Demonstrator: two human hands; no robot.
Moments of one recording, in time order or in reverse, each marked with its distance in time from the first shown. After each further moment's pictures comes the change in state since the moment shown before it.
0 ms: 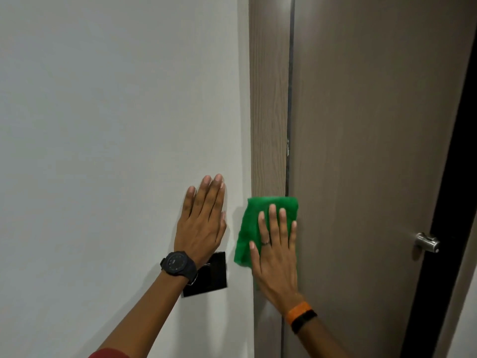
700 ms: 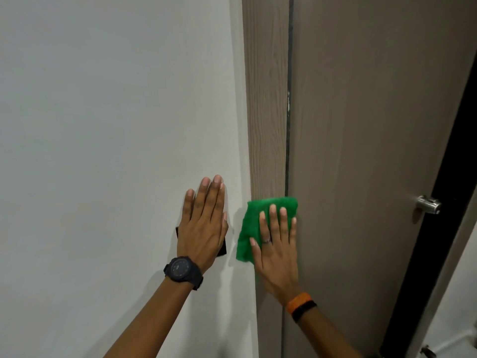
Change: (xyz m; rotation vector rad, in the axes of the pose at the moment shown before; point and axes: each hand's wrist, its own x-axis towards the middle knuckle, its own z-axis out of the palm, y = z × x) left_hand -0.070 0.034 0.011 -0.048 -0.111 -0.045; right_hand -0.072 0.011 0.031 -0.040 -0.069 0.037
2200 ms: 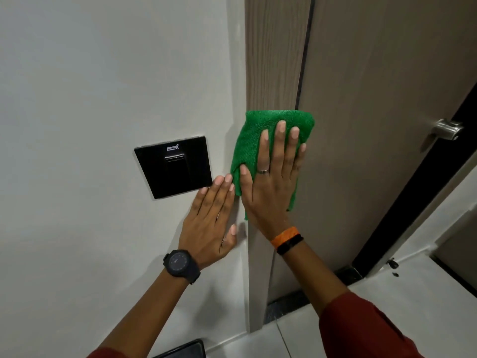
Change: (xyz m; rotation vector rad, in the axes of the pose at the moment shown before) left_hand -0.132 0.056 0.046 -0.334 -0.209 0.120; right_hand -0.005 -0.004 0.038 0.097 0.221 0.057
